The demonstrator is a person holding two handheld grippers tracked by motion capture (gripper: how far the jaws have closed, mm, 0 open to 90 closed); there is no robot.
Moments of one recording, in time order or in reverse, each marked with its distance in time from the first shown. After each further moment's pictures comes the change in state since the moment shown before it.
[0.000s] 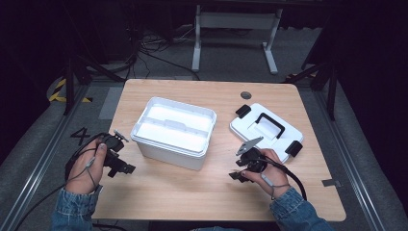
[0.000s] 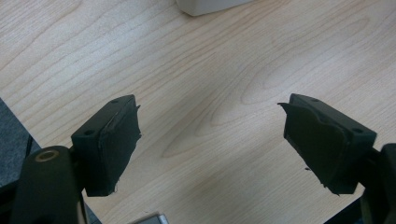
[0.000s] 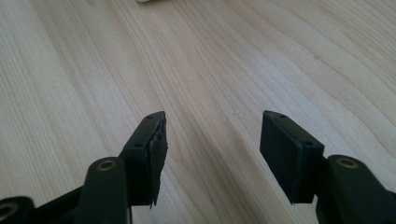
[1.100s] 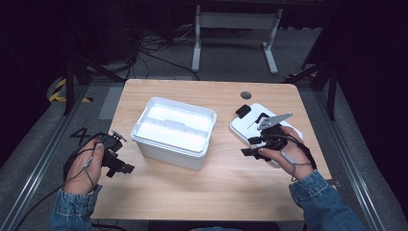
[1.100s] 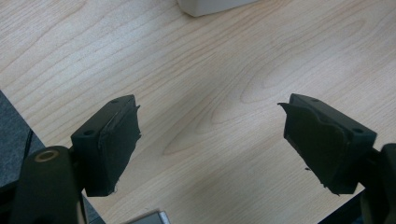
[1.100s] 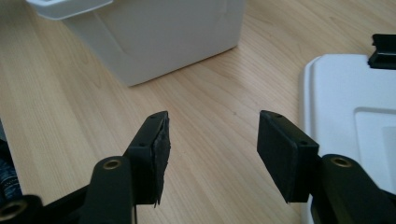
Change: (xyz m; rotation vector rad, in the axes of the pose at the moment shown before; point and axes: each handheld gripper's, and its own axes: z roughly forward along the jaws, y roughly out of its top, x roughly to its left) left arm 0.002 -0.003 -0.004 -0.015 -0.003 -0.001; right arm -0.036 0.018 -0.074 -0.188 -0.007 0.060
